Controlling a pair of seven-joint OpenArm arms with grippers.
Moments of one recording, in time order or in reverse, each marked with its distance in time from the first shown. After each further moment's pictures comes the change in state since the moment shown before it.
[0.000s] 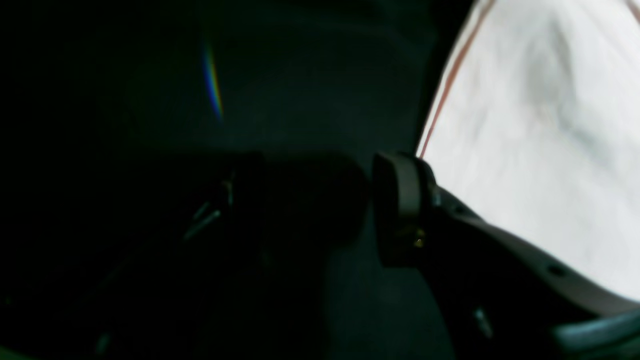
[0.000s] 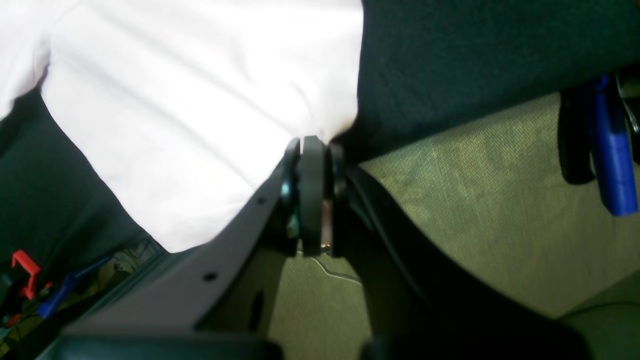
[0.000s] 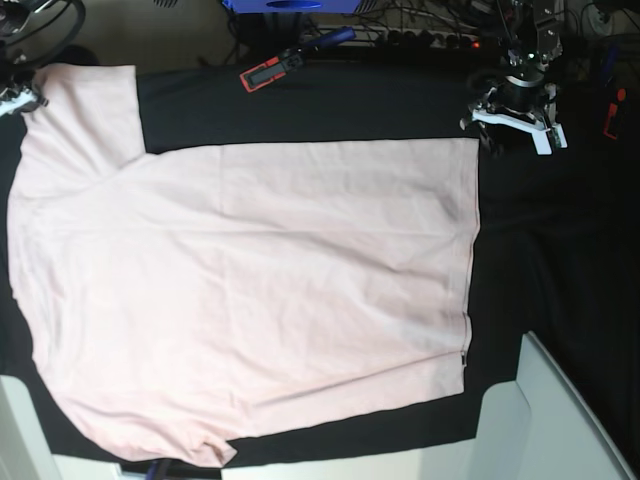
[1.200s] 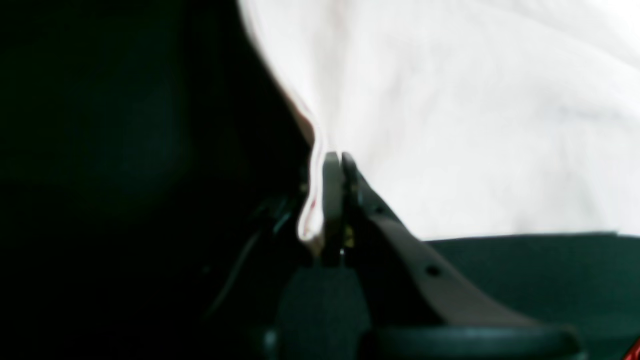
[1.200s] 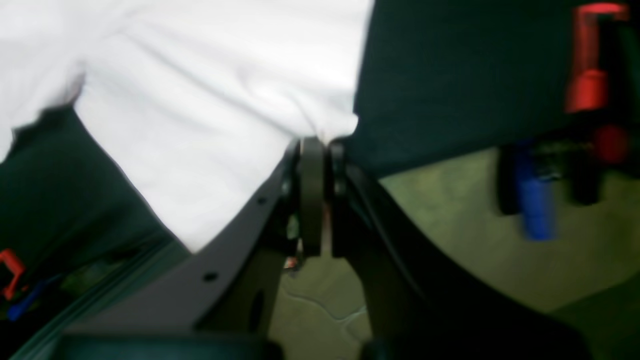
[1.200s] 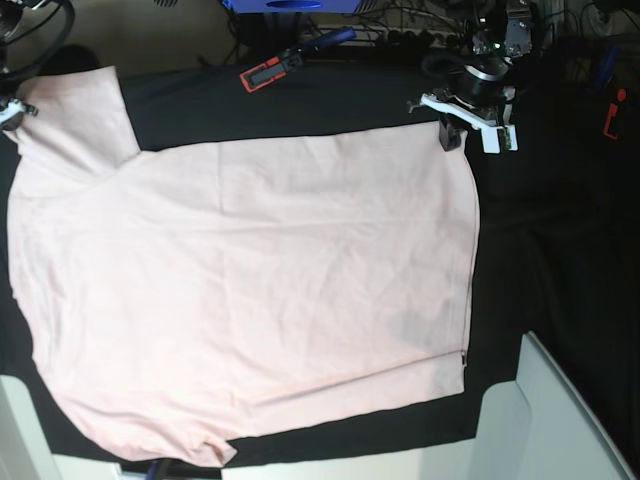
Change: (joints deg) left arm 3.6 0.0 10.8 8.8 0.1 -0.1 2.5; right arm -1.6 0.2 -3.3 10.7 0.0 0.0 -0.6
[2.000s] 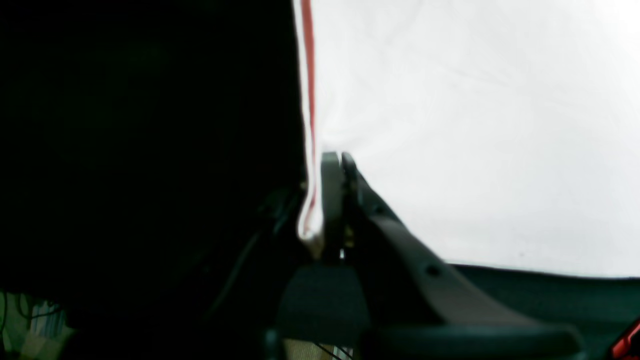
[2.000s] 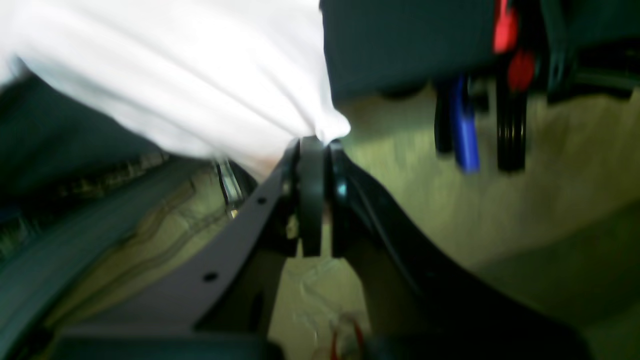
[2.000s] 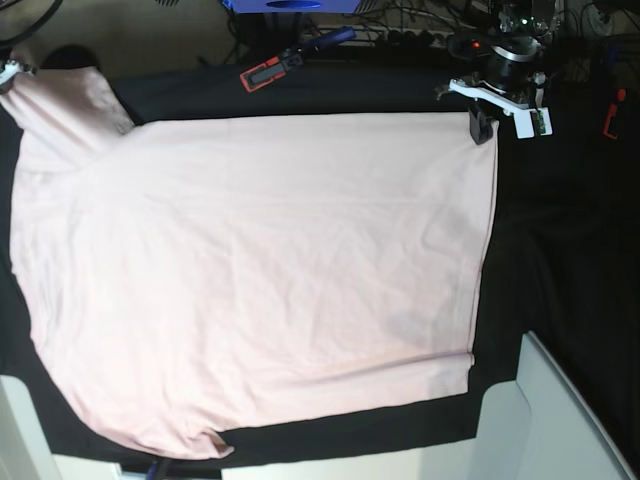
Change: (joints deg) left arm 8.0 0.0 -6.6 10.1 0.0 -0.3 0.2; right arm -8.6 -1.5 0.1 10.8 1.1 0.2 -6.9
